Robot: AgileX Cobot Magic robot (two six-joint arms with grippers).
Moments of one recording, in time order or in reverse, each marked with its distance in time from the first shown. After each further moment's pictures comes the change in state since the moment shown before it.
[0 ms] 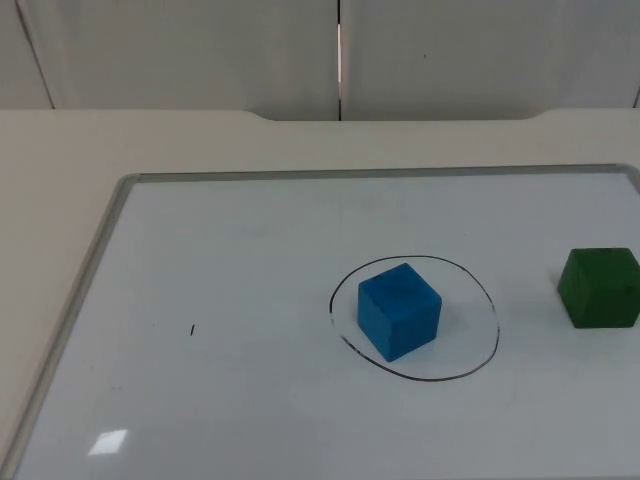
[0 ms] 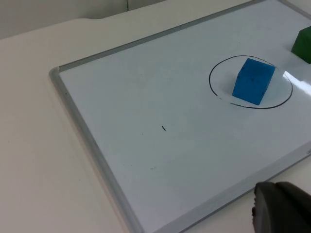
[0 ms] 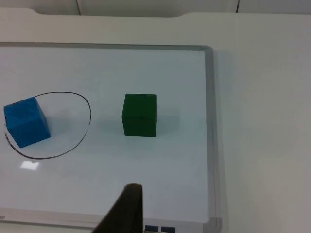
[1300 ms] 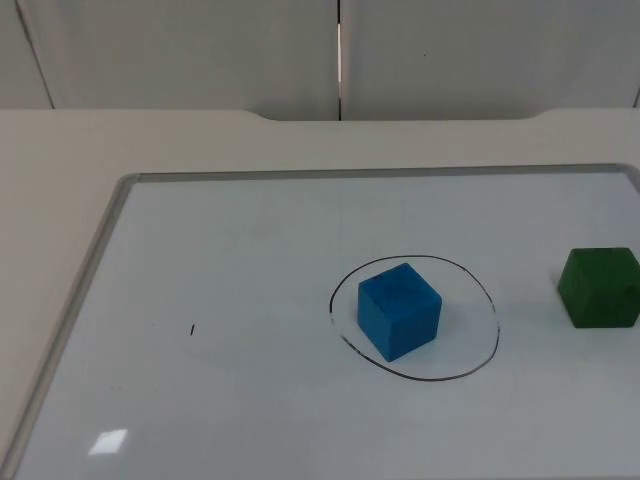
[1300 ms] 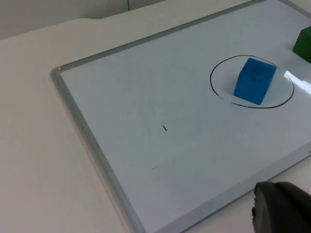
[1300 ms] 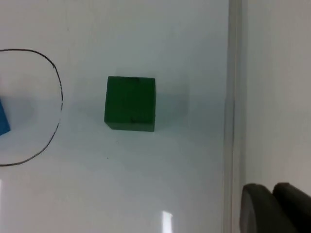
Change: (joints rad) right arm 0.000 1.112 -0.295 0.007 -0.326 0.000; left arm 0.000 0.000 0.000 0.004 0.000 0.000
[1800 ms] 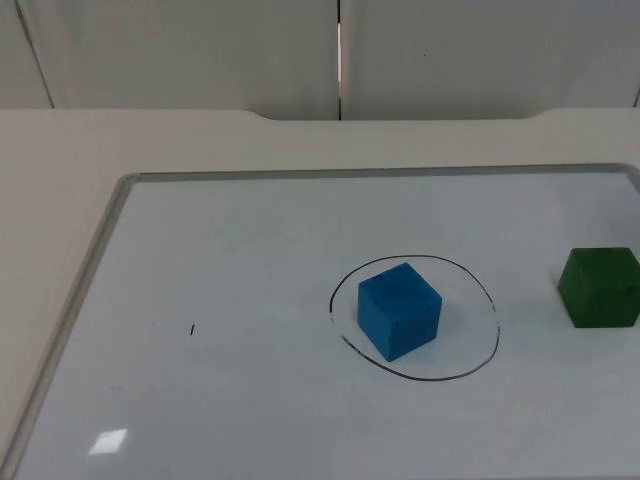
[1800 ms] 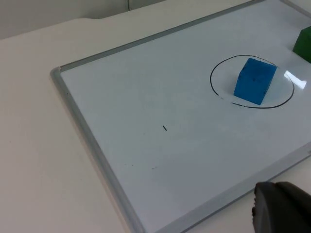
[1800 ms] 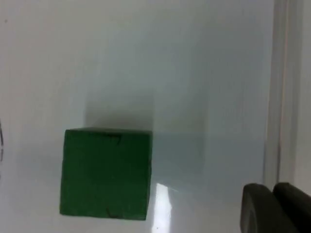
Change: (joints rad) right arm 0.000 0.571 -0.164 0.000 -0.220 -0.002; left arm 0.000 0.000 0.000 0.000 0.000 0.000
